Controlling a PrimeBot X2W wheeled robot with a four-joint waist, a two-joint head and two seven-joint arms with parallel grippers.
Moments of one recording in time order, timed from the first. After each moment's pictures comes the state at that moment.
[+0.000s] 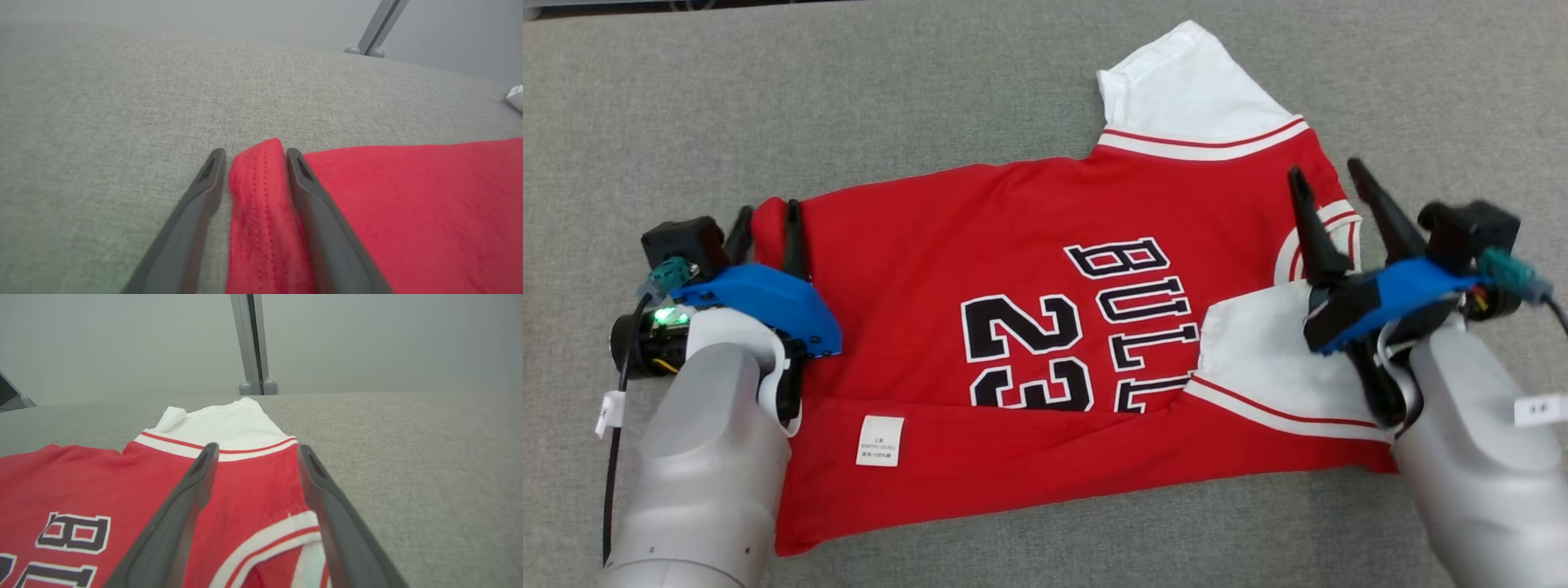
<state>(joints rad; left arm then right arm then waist) -0.80 0.13 -0.14 1.12 -0.35 -0.11 -0.26 -0.63 -0.19 0.19 0.62 0.36 0.13 -0.26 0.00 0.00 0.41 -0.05</state>
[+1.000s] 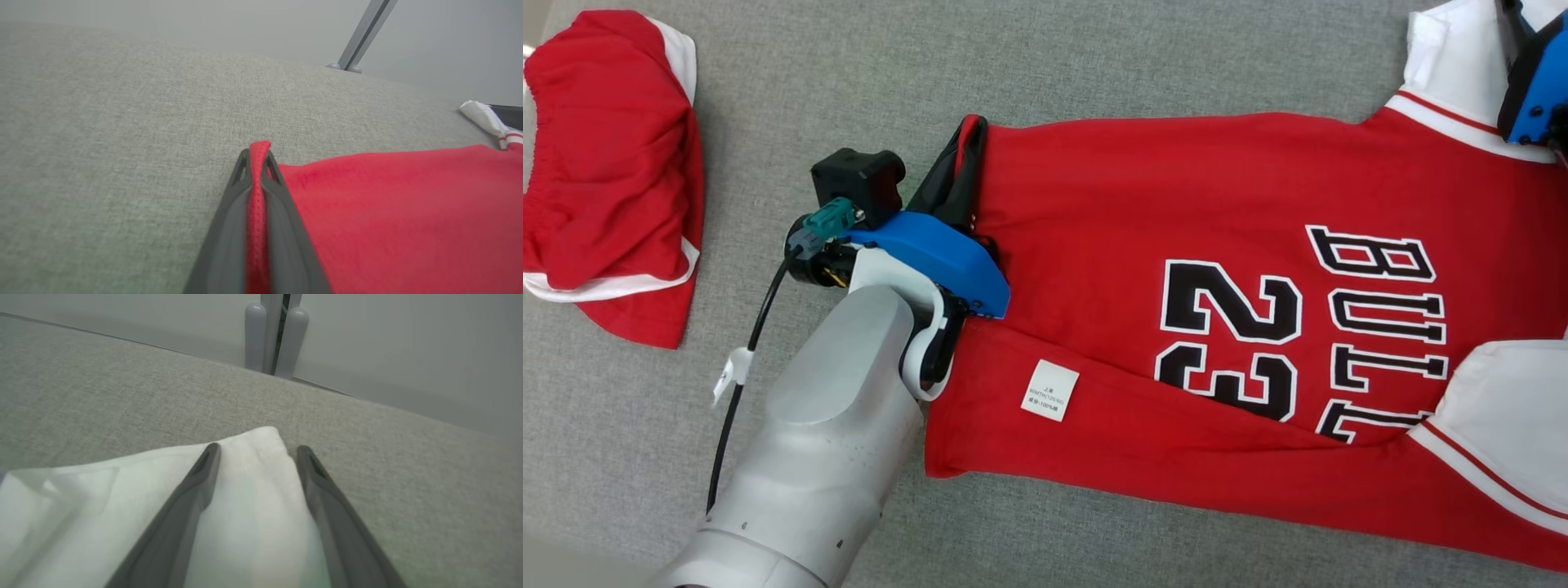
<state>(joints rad) -0.84 0.05 -0.57 0.81 -0.68 -0.08 -0.26 -1.26 -0.39 0.23 1.22 0.22 0.13 0.07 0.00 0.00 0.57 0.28</state>
